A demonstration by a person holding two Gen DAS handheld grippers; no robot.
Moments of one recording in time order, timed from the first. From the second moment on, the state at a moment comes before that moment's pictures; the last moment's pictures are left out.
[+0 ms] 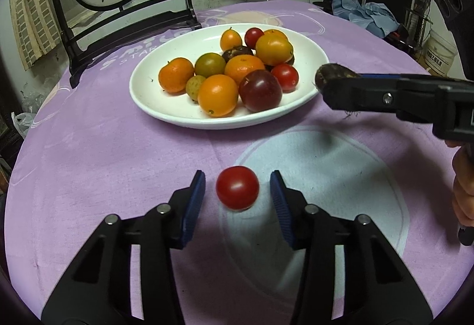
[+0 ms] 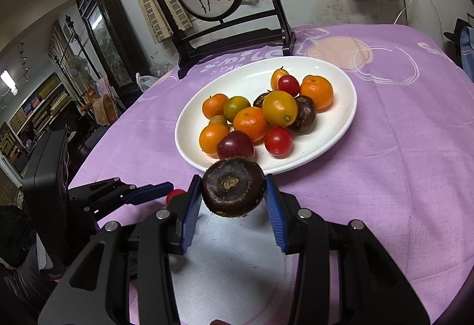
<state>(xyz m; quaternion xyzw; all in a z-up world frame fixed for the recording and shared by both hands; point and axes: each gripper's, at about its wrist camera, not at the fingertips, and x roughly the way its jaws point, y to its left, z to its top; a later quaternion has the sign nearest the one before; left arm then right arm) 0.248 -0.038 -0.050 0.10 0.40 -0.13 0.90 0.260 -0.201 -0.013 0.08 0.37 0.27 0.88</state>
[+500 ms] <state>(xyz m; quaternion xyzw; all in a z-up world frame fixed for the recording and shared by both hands) 0.245 -0.037 -0.052 0.11 0.40 -0.13 0.90 0.254 -0.196 -0.015 0.06 0.38 0.27 0.88</state>
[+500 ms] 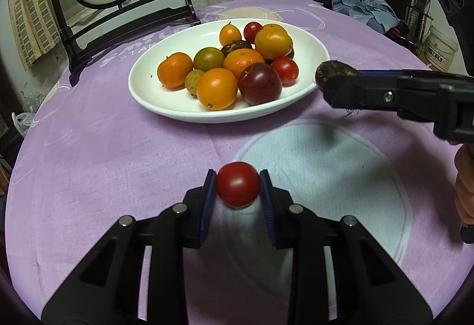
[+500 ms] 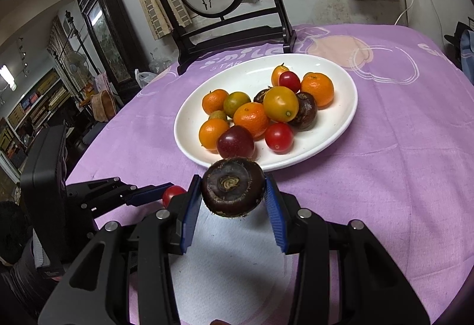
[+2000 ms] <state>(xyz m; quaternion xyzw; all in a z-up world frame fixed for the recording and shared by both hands) 0.383 -0.004 0.015 0.00 0.34 -0.01 0.94 0.359 -0.174 0.015 0.03 0.32 0.21 0.92</state>
